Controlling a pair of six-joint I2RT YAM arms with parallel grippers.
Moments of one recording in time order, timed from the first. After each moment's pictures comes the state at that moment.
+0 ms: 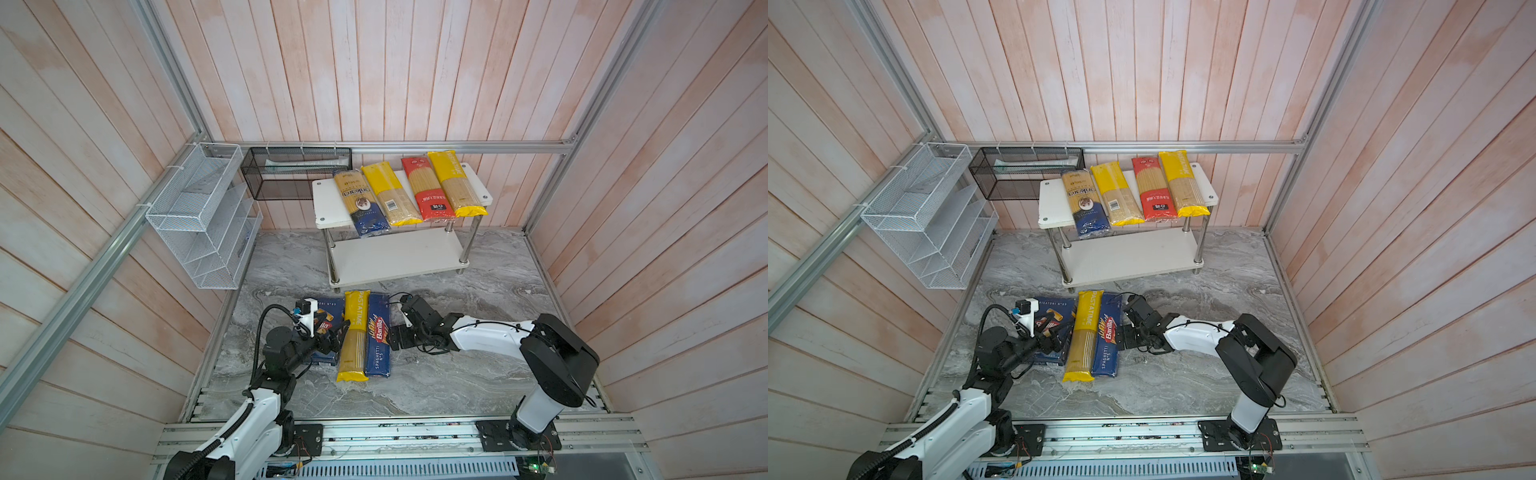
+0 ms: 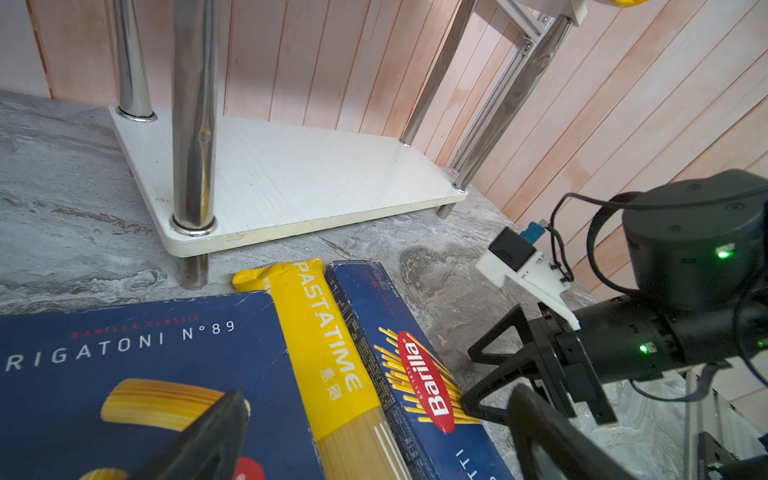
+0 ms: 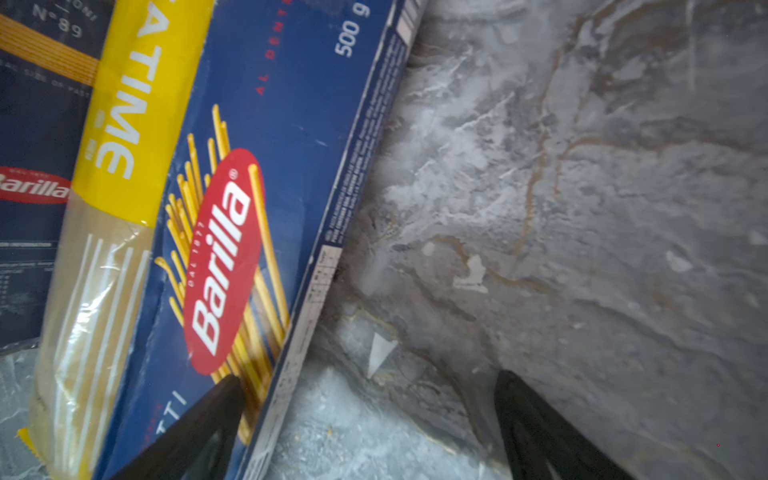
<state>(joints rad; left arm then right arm) -0.16 0.86 0.13 0.52 0.52 -0.29 0.85 1.68 0.88 -0.20 -0.03 0.57</state>
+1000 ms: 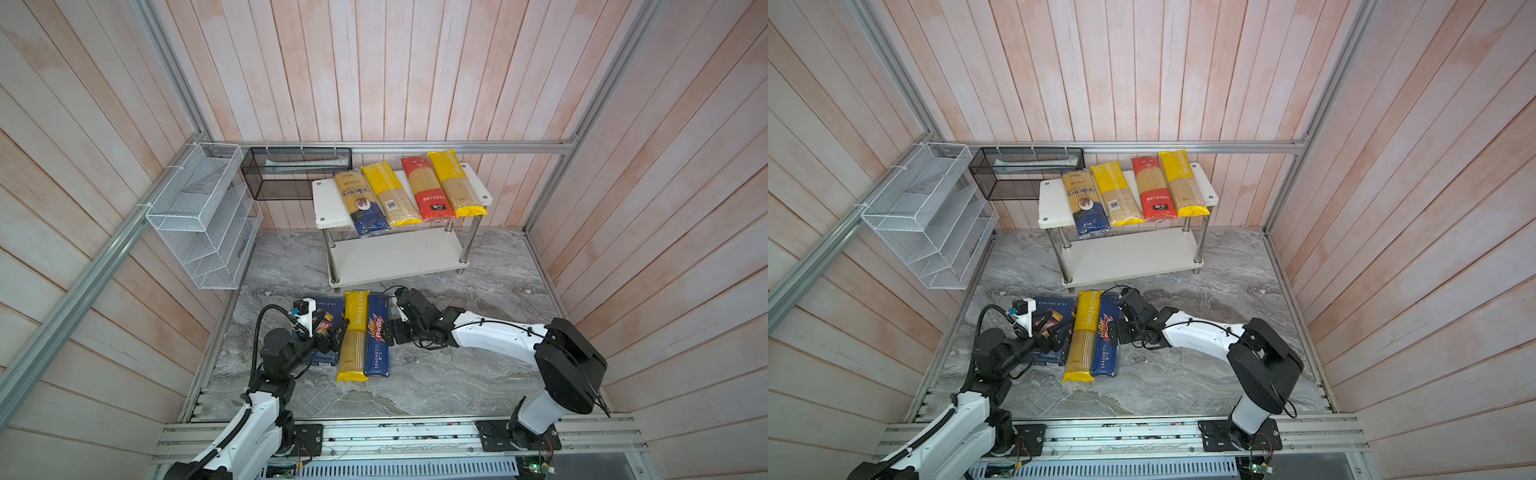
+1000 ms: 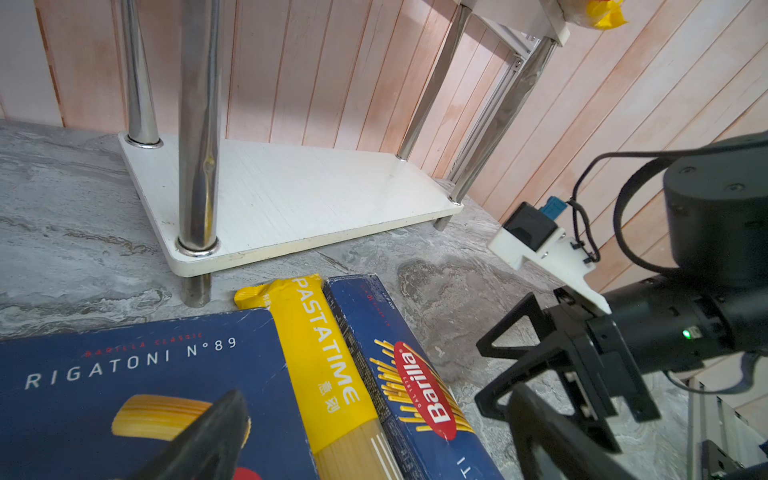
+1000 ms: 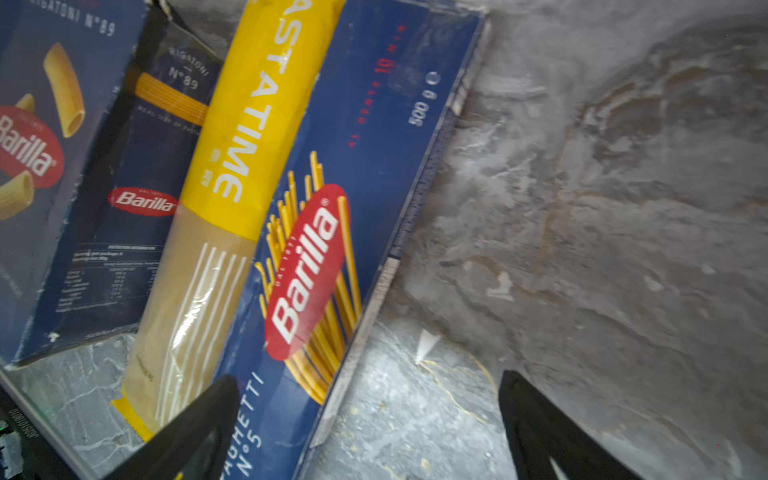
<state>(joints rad) -0.16 0.81 0.13 0.51 0.50 -0.29 0.92 1.67 1.03 -0.31 -0.02 0.57</state>
